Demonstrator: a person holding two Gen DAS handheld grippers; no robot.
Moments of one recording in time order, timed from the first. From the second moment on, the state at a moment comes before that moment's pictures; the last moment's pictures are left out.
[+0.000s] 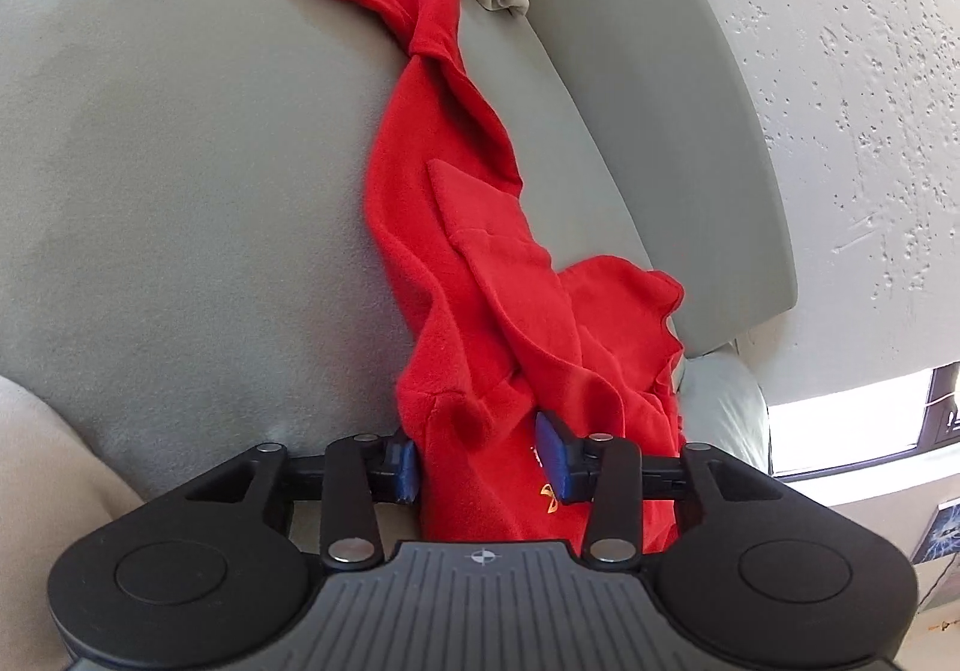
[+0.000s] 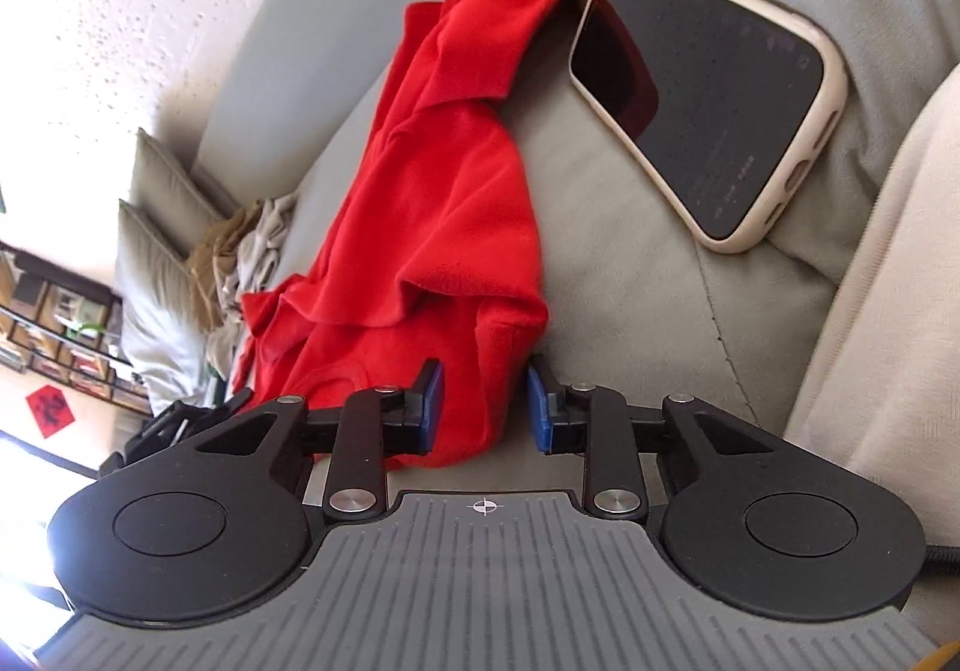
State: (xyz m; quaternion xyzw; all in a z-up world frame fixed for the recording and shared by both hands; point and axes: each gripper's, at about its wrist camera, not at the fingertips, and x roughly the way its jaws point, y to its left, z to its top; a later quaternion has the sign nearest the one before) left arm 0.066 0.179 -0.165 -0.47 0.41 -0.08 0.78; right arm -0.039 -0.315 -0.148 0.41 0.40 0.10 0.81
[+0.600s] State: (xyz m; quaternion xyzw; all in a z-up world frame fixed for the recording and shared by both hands) left arm 0.080 0.168 -0.183 -0.49 0.43 -0.09 0.75; right arm -0.023 -0.308 -0.162 0.45 0.38 0.11 0.80
